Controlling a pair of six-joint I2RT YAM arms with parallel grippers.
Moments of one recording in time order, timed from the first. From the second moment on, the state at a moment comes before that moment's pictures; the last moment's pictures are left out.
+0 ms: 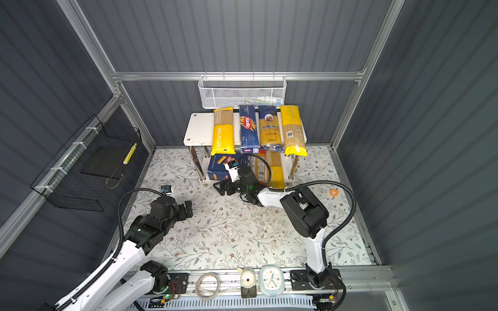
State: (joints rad) left arm -0.44 0.79 0.54 -0.43 -0.35 -0.36; right arm 0.69 1.97 1.14 0.44 -0.37 0.38
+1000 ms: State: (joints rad) left arm -0.09 1.39 0.31 0.60 -0.35 -0.02; right arm 0.05 1.02 0.45 0.13 0.05 0.30
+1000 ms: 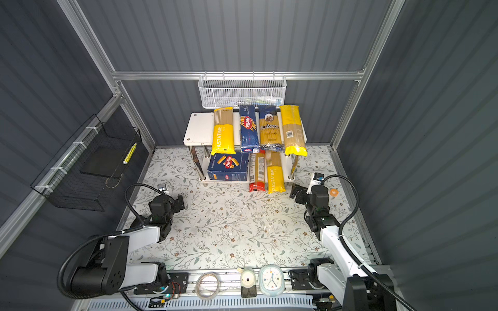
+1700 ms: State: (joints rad) left arm 0.02 1.71 0.38 0.92 0.02 -0.01; right arm -0.04 1.46 0.25 0.92 0.01 0.05
